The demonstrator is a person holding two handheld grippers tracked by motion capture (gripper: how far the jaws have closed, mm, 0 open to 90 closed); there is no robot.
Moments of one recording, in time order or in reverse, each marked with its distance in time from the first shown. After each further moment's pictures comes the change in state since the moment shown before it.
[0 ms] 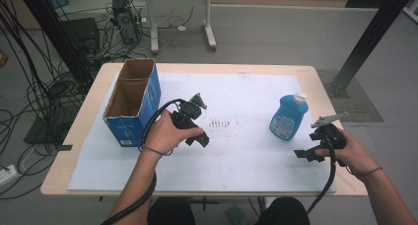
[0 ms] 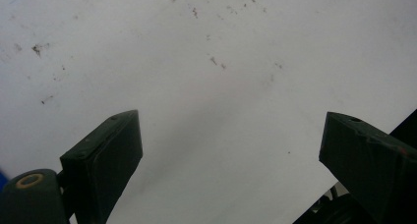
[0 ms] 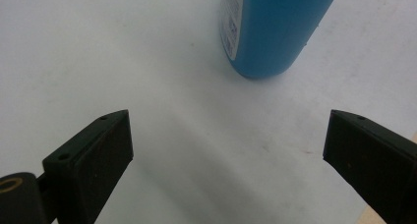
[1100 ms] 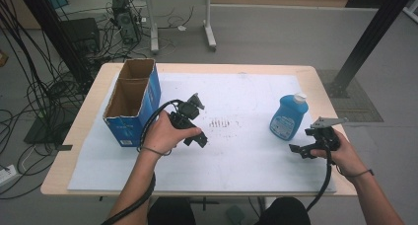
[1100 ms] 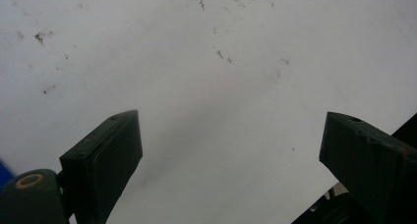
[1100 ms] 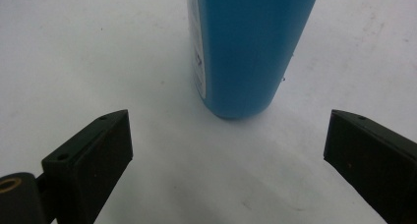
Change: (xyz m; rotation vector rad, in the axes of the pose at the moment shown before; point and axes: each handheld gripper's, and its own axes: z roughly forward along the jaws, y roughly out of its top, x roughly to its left) left arm 0.005 -0.003 0.001 0.008 0.000 -0.030; right arm -0.012 -0.012 0.028 -0.205 -0.030 0.007
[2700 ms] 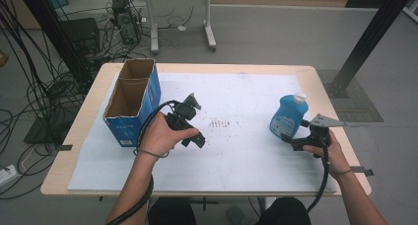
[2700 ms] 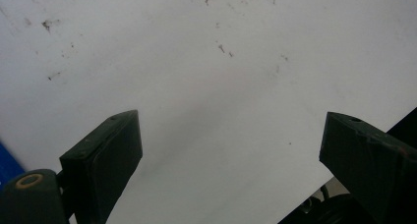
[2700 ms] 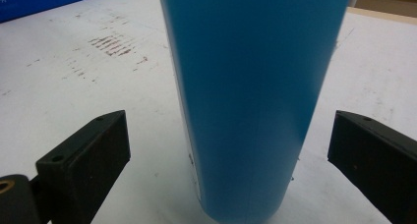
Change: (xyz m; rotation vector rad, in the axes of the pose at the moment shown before) left arm 0.000 -0.008 -0.006 -0.010 -0.002 -0.024; right arm -0.007 -0.002 0.030 -0.333 0.042 0.011
